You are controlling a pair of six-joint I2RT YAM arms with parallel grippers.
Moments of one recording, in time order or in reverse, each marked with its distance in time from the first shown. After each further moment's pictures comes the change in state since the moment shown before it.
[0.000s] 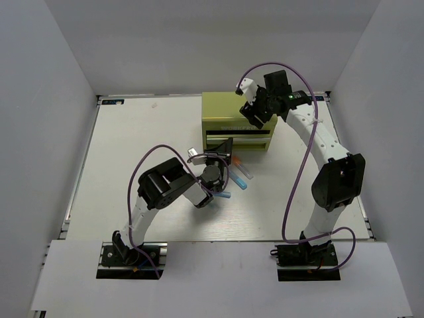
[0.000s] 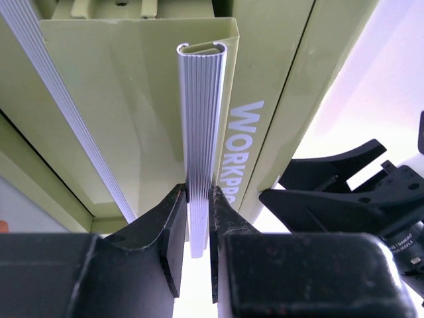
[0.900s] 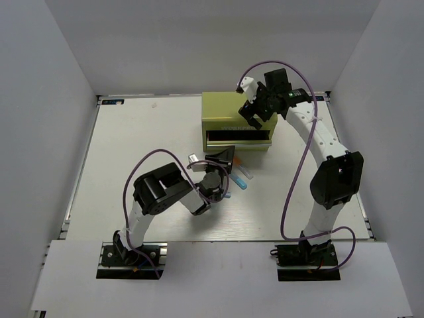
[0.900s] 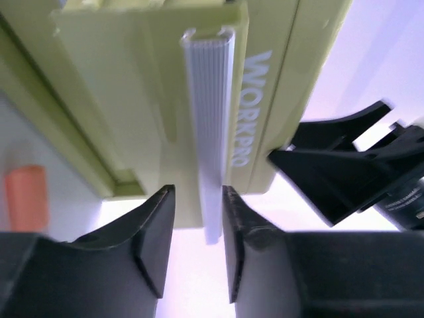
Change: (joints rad) left arm -0.062 -0.079 -0.101 -0.037 -0.027 0.013; right arm -0.002 0.035 0.051 -0.036 0.003 0.018
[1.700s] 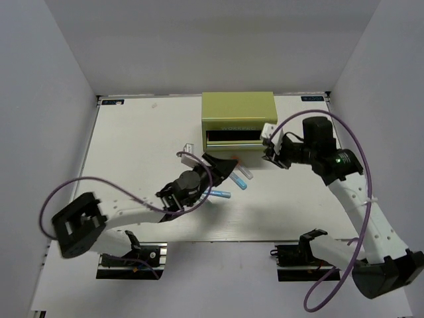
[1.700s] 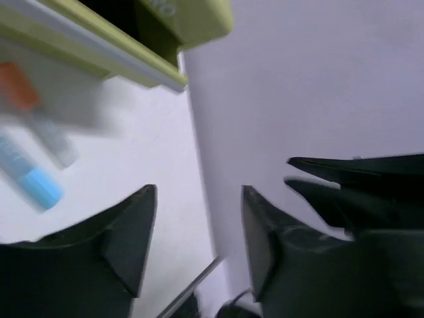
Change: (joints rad) left arm -0.048 -0.722 -0.200 -0.685 0.375 0.255; right arm -0.005 -0.784 -0.629 0.013 -0.383 -0.129
